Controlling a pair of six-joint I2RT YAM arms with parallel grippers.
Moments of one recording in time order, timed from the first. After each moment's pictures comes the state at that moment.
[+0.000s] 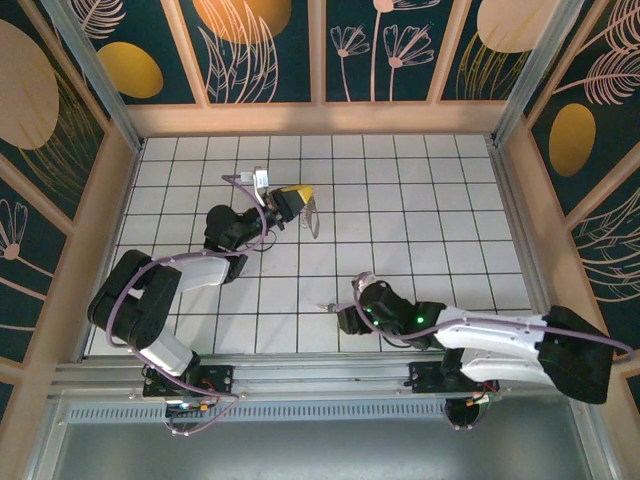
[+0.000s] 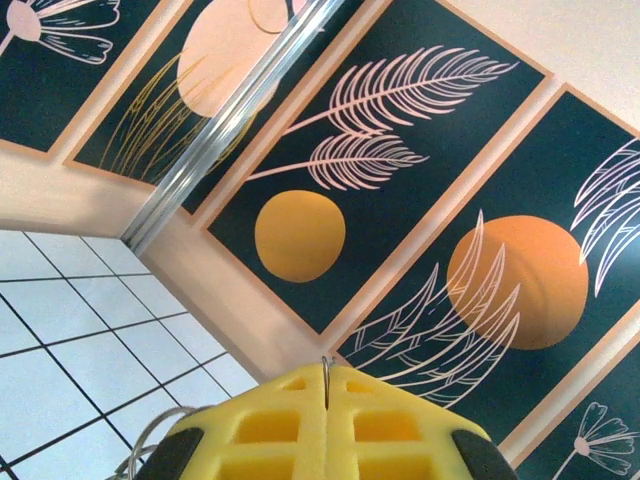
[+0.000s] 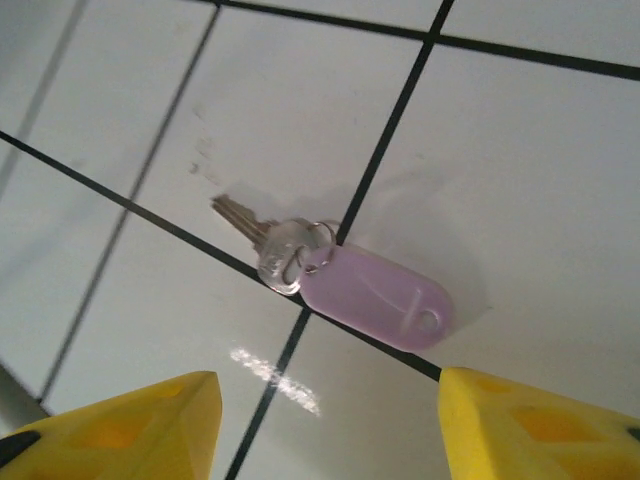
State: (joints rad) left arm -0.48 1.60 0.67 1.26 0.60 -0.93; right arm 1.11 1.10 0.36 -0.11 0.11 0.66
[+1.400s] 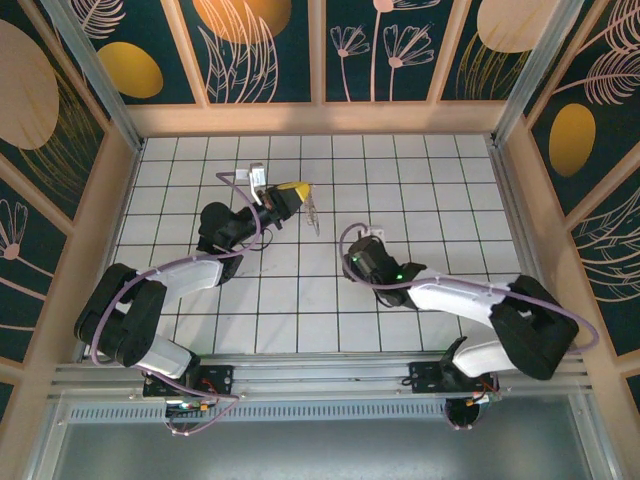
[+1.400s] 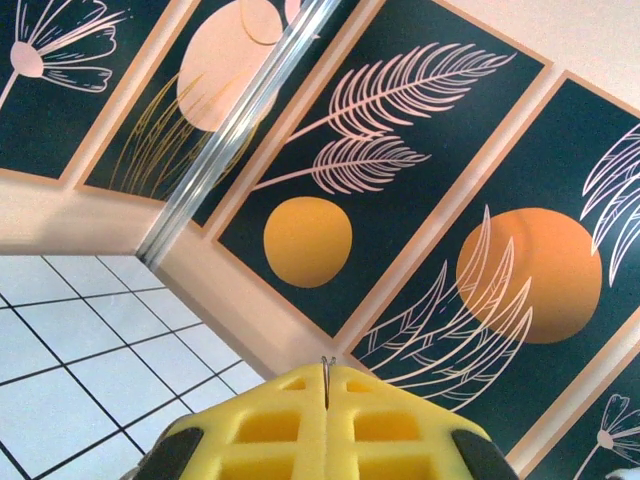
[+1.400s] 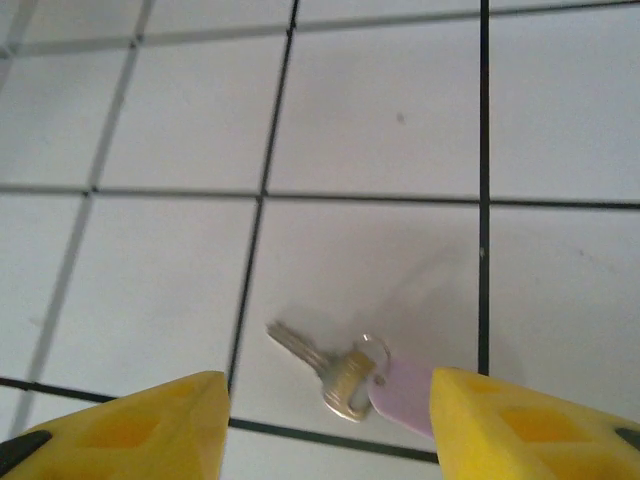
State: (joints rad) left arm -0.48 1.50 0.67 1.16 0.59 -0.86; right arm 0.82 1.33 0.62 -0.07 0.31 0.62
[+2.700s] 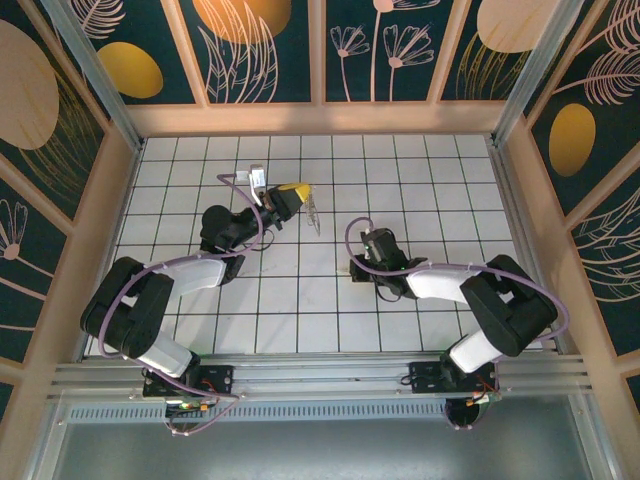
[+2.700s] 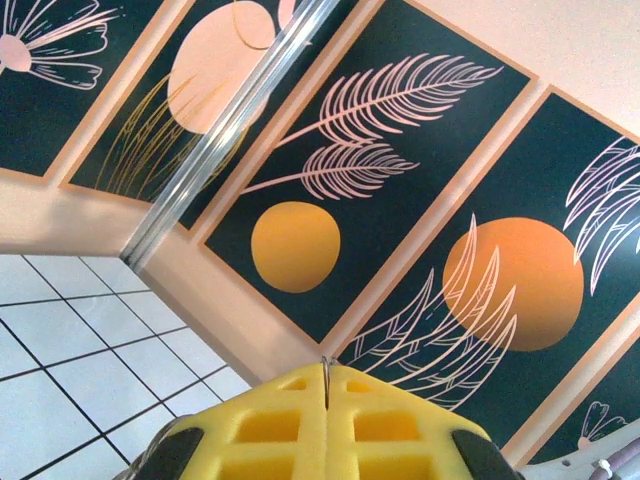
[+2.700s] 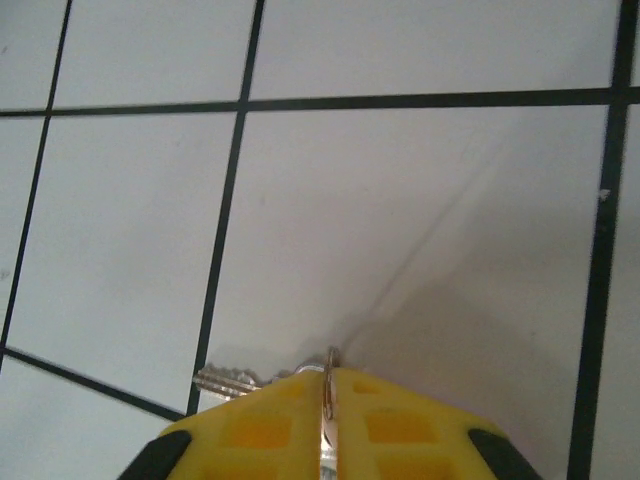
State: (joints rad) left arm -0.48 1.55 0.66 1.25 0.60 -0.91; right arm 0.66 1.52 0.56 0.11 -0.05 0.58
